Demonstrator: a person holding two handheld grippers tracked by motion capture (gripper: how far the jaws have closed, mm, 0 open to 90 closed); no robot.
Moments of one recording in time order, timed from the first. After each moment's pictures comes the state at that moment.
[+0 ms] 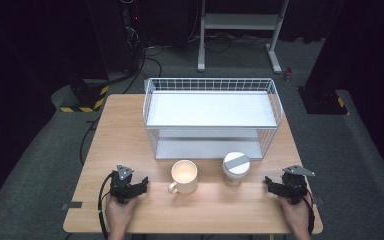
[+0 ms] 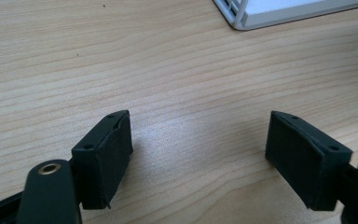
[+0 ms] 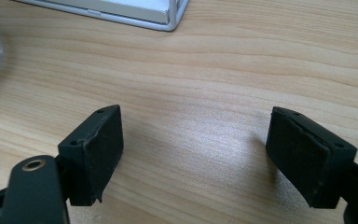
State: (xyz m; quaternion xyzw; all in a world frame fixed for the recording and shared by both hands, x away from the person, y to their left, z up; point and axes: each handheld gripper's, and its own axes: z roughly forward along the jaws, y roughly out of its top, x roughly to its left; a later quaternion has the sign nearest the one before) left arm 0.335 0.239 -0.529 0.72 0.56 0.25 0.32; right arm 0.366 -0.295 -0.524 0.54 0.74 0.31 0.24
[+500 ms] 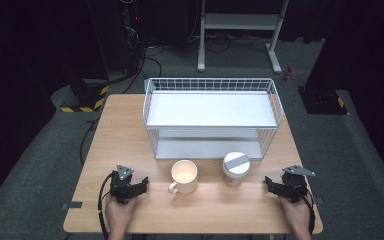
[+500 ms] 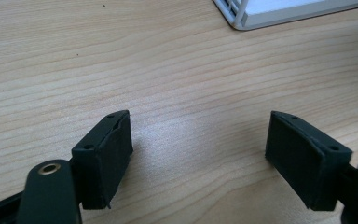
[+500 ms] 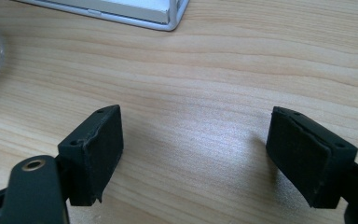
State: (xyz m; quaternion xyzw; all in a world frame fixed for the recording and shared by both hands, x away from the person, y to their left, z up) left arm 0.335 0.239 -0.529 0.72 0.56 0.25 0.32; right arm 0.366 -0.295 -0.524 0.54 0.75 0.31 0.23
